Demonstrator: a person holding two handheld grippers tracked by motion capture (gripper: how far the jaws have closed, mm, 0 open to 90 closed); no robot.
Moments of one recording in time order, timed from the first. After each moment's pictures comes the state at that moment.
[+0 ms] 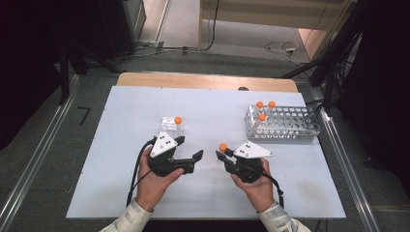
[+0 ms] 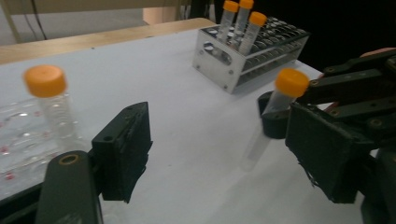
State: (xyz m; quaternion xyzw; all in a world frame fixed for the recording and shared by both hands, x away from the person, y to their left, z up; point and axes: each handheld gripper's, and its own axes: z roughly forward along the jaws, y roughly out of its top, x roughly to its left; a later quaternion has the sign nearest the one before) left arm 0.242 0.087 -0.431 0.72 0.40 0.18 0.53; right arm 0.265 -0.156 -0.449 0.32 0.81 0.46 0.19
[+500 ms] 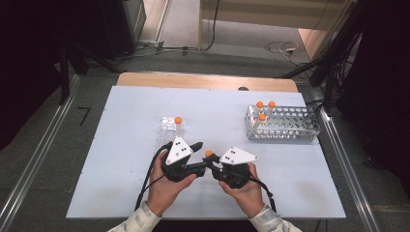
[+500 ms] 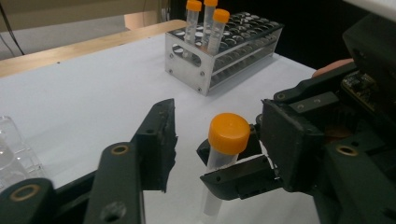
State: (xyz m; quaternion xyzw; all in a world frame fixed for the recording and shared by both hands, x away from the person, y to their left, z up) left arm 0.236 0.060 -0.432 0.75 0.35 0.19 0.53; right arm 0.253 -0.128 -0.456 0.29 0.82 0.46 0.16
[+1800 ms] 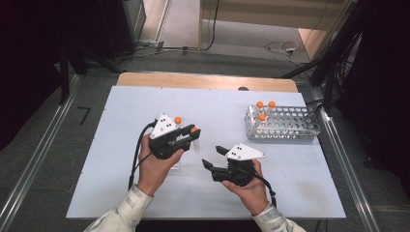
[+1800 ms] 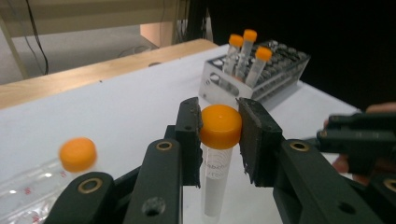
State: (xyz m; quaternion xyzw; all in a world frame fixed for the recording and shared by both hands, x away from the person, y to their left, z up) left arm 0.276 0.100 -0.399 0.72 0.39 0.19 0.55; right arm 0.258 -0.138 -0.449 0.30 0.81 0.48 0.15
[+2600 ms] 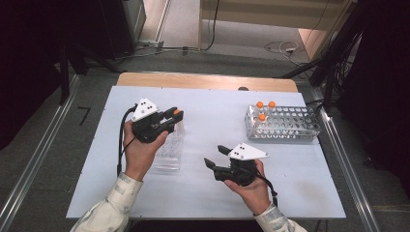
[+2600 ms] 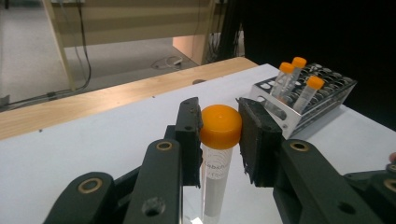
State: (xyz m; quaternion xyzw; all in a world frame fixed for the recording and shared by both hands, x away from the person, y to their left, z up) left arm 0.295 0.137 -0.381 0.69 0.42 0.24 0.54; right arm 0.258 -0.143 -0.447 0.31 0.80 0.49 0.15
